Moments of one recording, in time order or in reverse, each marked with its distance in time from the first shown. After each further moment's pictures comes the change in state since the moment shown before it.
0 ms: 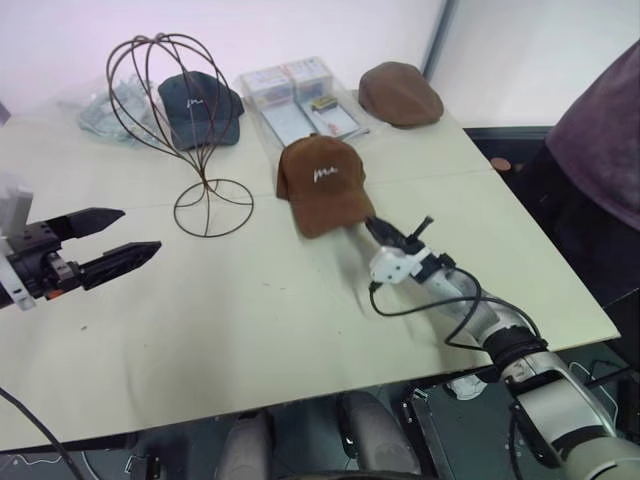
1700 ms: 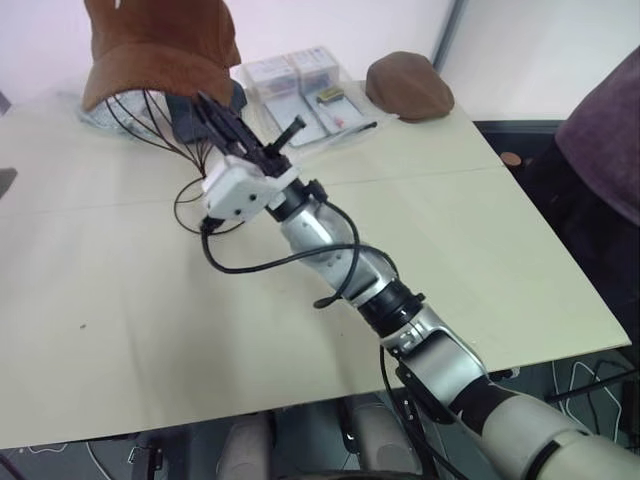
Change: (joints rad) left arm -0.106 0.126 0.240 0.349 0.196 -0.068 -0.206; right arm -0.355 0.547 0.169 -0.180 -0.039 0.279 -0.037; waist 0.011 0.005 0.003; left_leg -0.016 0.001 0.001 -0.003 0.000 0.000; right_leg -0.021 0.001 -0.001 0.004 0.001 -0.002
